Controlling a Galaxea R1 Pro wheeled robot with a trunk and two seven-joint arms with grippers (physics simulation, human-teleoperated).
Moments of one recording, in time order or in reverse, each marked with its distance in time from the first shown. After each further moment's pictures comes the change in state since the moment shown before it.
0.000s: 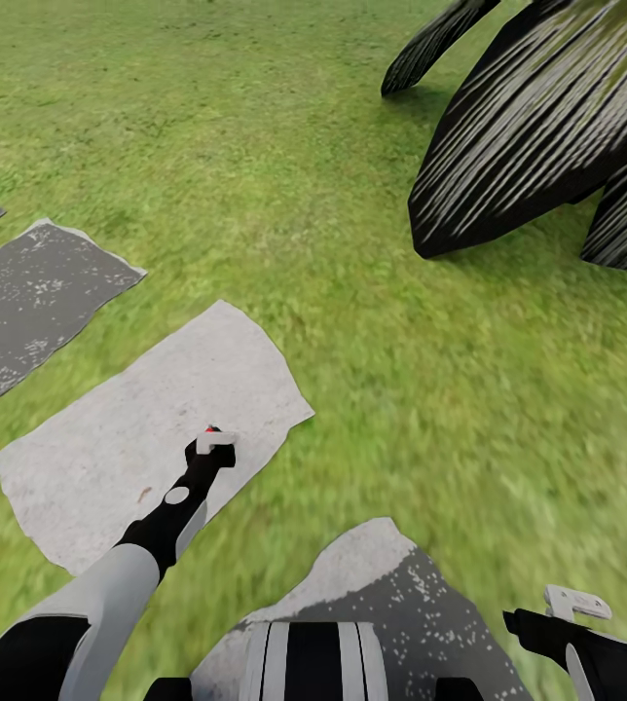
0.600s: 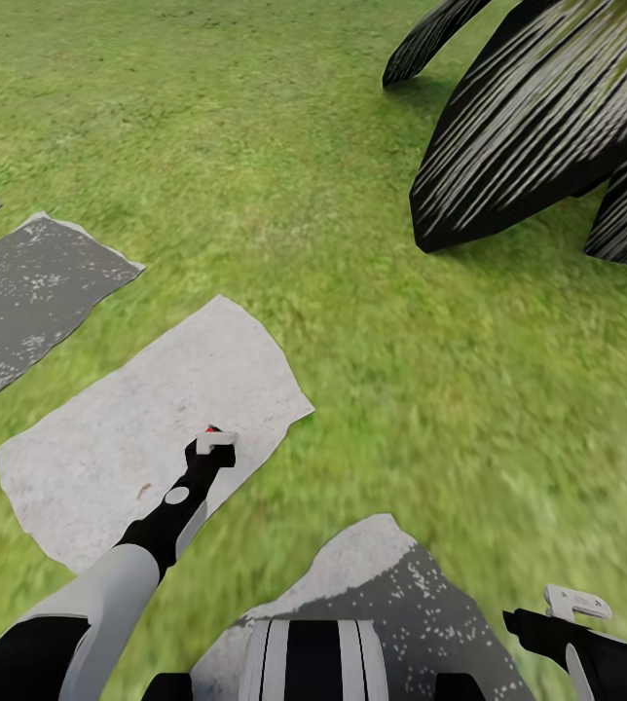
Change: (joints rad) left arm 0.000 0.000 0.000 0.000 0.001 -0.001 0.000; right arm 0.000 0.000 0.000 0.000 0.000 0.000 0.000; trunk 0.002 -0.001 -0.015
